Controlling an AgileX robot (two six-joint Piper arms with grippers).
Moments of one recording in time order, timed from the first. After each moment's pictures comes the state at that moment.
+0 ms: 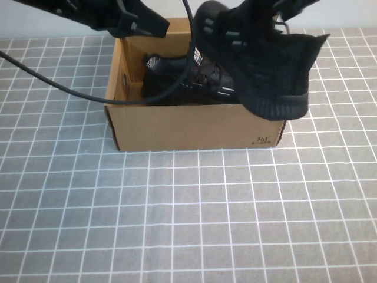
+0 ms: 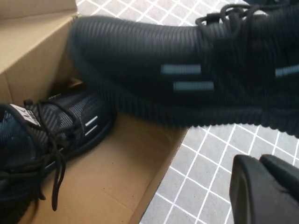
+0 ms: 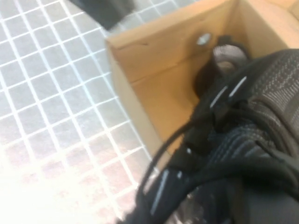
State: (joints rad) right arm 0.29 1.87 -2.14 0.62 1.27 -0.79; left arm -0.19 1.80 -1.87 -0.85 1.23 0.98
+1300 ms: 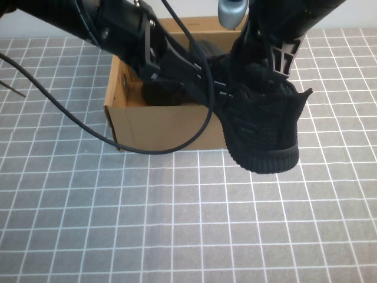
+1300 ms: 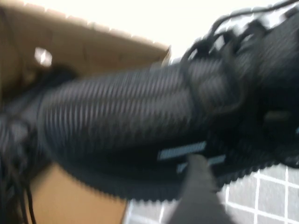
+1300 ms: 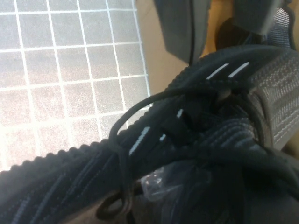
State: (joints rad) right arm 0.53 1.77 -2.02 0.24 1.28 -0.92; left arm -0.29 1.80 -1.80 -0.78 1.24 1.20
